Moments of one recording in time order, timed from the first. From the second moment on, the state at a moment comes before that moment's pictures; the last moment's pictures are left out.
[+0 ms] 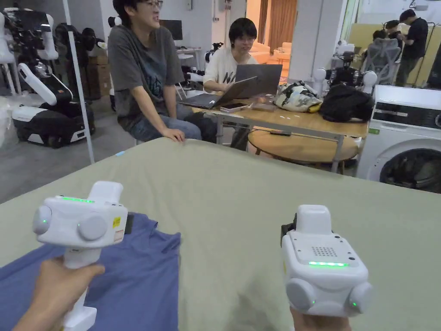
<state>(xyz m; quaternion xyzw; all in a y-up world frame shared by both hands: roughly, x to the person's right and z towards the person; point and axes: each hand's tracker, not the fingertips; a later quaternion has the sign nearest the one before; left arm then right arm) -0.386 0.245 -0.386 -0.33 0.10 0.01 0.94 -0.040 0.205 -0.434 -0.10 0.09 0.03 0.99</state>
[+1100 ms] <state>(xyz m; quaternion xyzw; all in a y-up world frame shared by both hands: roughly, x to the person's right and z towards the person) -0.419 0.143 -0.400 -0.49 0.08 0.08 0.87 -0.018 0.170 -0.426 -0.14 0.09 0.09 0.98</state>
